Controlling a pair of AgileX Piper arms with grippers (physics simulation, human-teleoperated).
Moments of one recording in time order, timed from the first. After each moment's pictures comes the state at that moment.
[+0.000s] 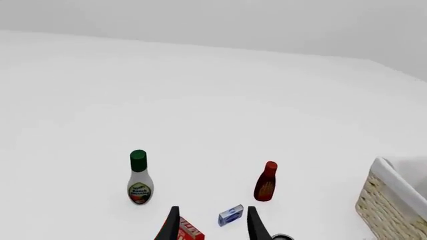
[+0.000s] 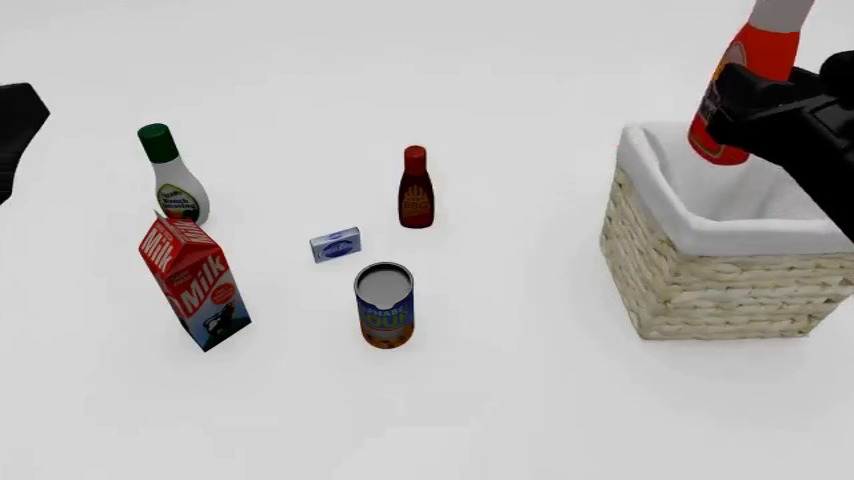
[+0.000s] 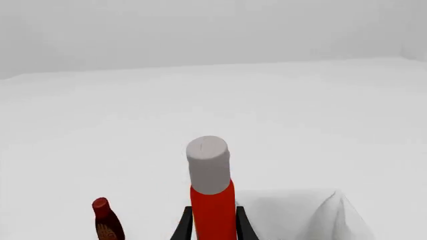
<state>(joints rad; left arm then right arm) -0.12 0.57 -0.75 0.27 -0.10 0.05 1.08 -0.71 -0.37 0.05</state>
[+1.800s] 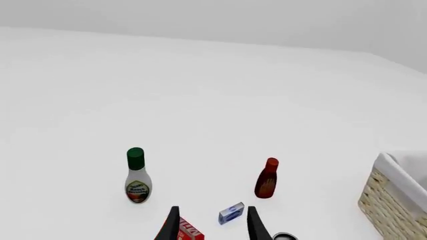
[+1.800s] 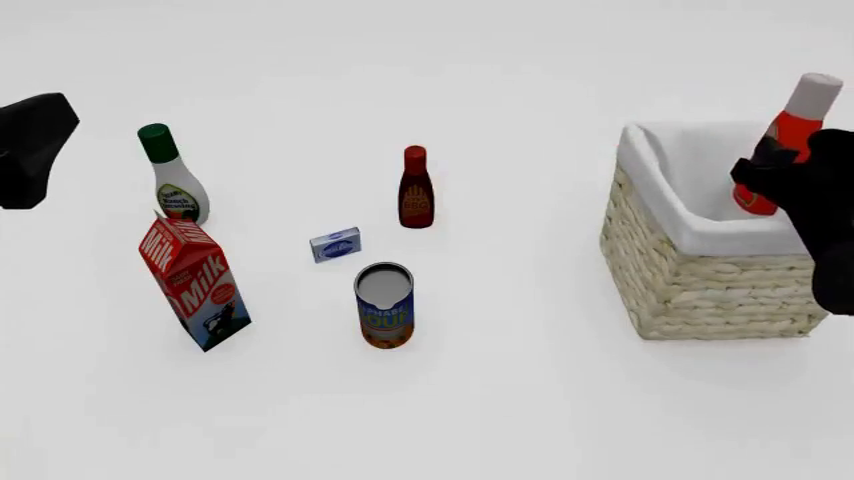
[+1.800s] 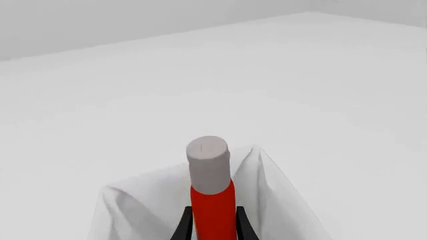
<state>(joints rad) -0.13 0.62 -0.73 0.21 -0.10 -0.25 1.56 -0.73 -0.72 0.11</state>
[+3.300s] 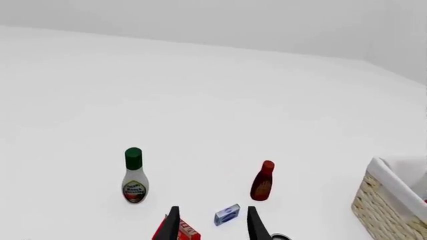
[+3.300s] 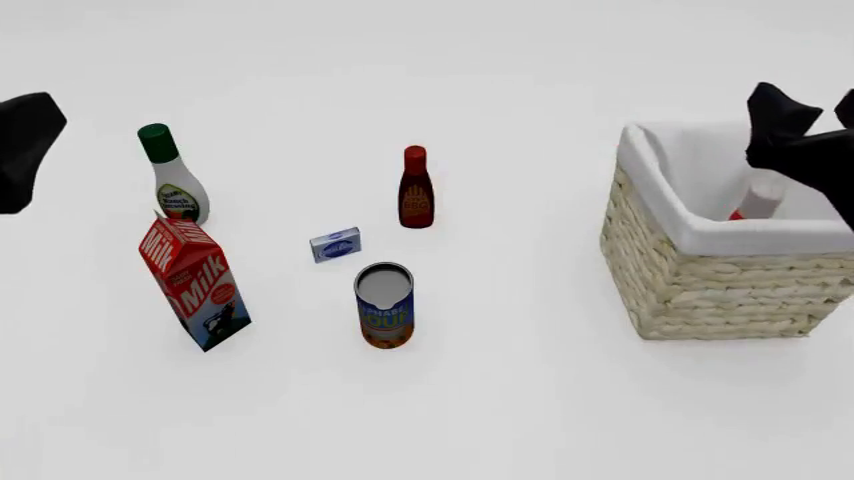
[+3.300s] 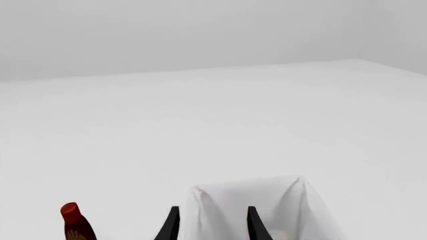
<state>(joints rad) -0.13 0.58 -0.72 0.22 -0.12 -0.06 1.02 -0.61 -0.43 0.05</state>
